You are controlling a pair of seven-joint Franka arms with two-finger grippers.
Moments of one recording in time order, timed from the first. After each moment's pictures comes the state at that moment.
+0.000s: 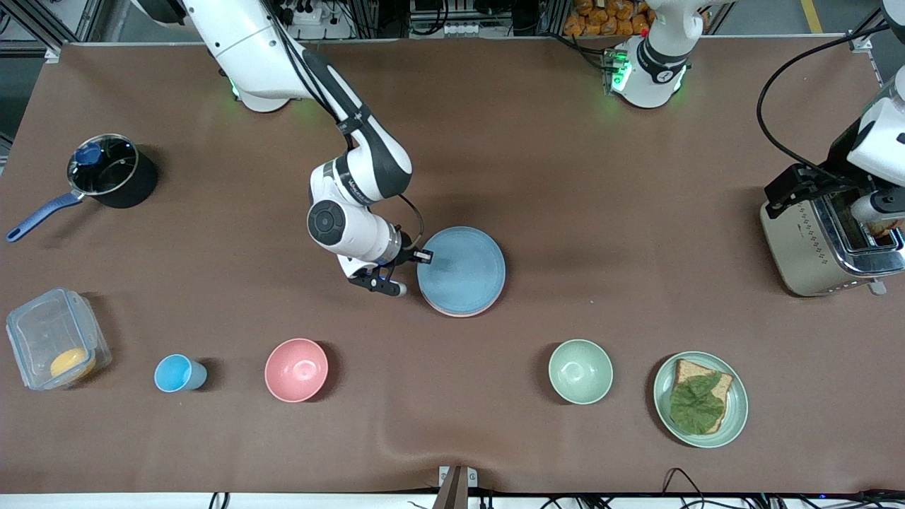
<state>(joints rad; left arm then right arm) 0.14 -0.01 -0.24 -1.62 0.07 1.71 -0.18 0.59 0.63 0.02 -1.73 0.51 2.36 0.58</state>
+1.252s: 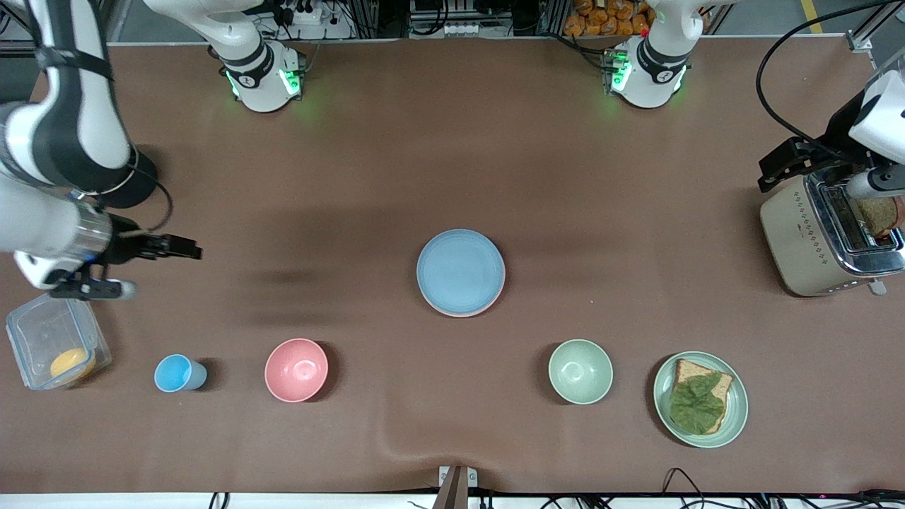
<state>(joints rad) 0.10 -0.02 -0.20 -1.57 0.01 1.58 -0.18 0.08 0.19 -0.14 -1.69 0.15 1.75 -0.10</state>
